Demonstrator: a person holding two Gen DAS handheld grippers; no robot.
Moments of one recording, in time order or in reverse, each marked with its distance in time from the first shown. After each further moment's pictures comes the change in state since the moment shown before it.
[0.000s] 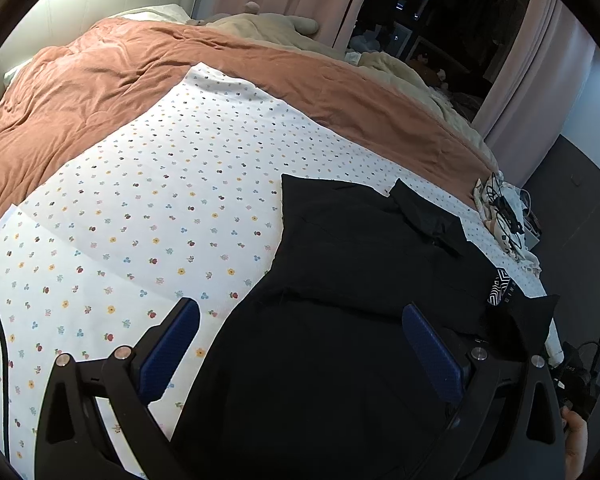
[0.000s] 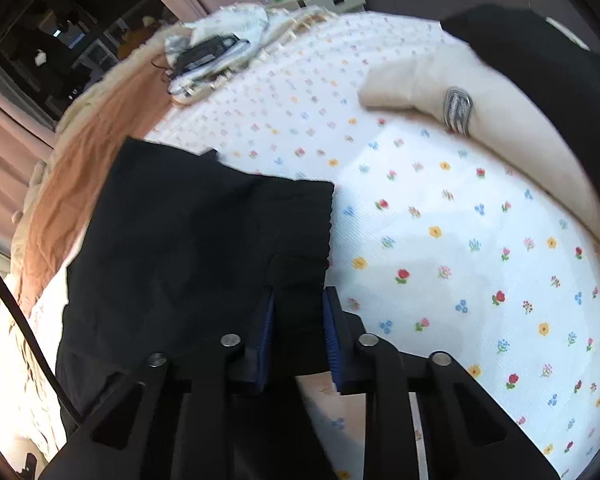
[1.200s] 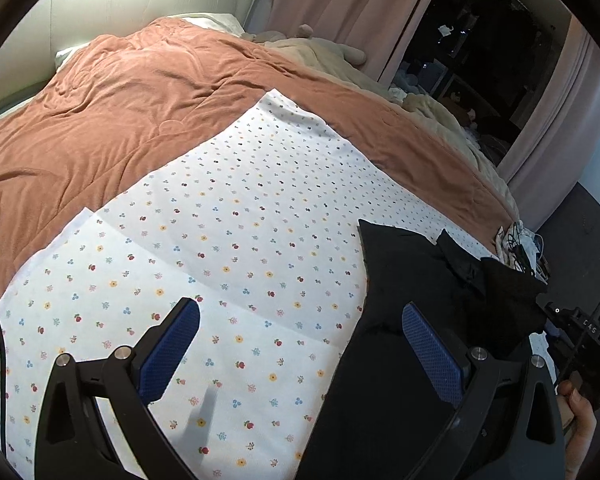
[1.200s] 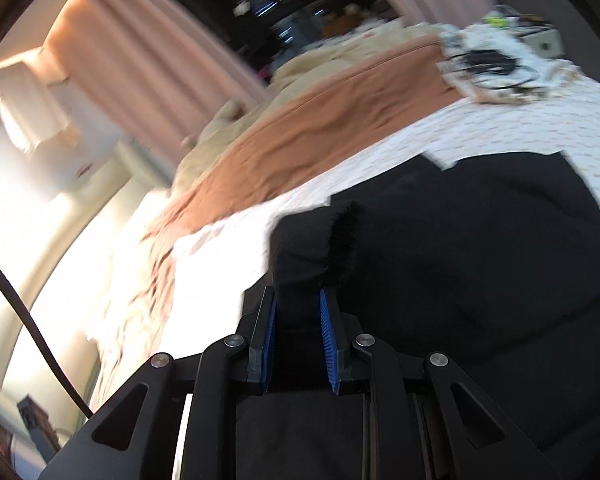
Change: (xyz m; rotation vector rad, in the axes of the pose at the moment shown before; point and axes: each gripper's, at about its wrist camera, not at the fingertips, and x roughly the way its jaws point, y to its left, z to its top) left arm -0.050 0.105 0.023 -0.122 -0.076 0.046; right arm 0.019 0.212 -0.072 -0.392 0.023 0.543
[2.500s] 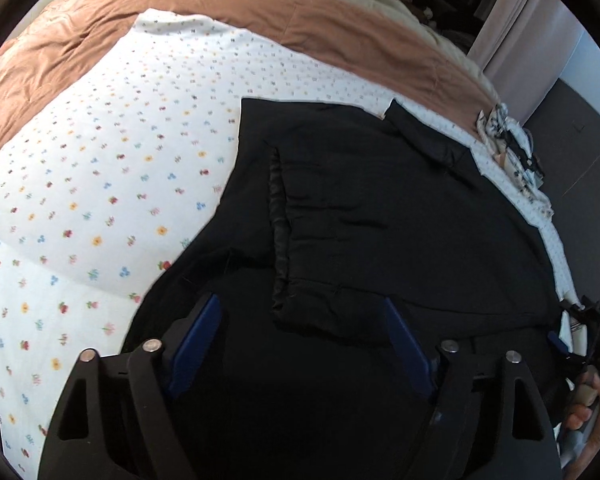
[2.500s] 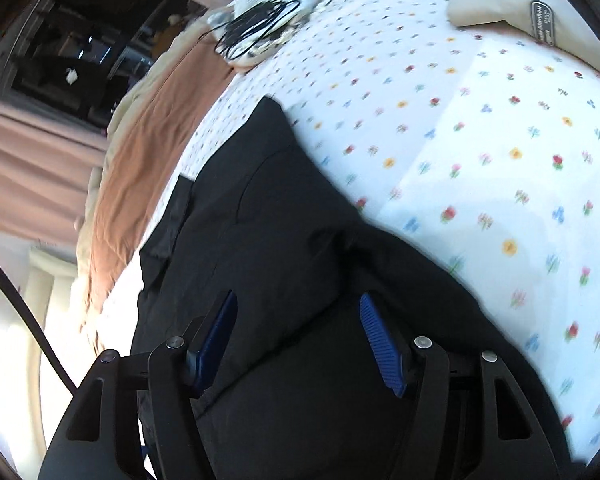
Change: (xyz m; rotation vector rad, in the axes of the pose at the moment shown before) left arm 0.134 -0.130 -0.075 0.234 0.288 -0.028; right arm -0.058 -0.270 0.003 0.556 -0.011 -0.273
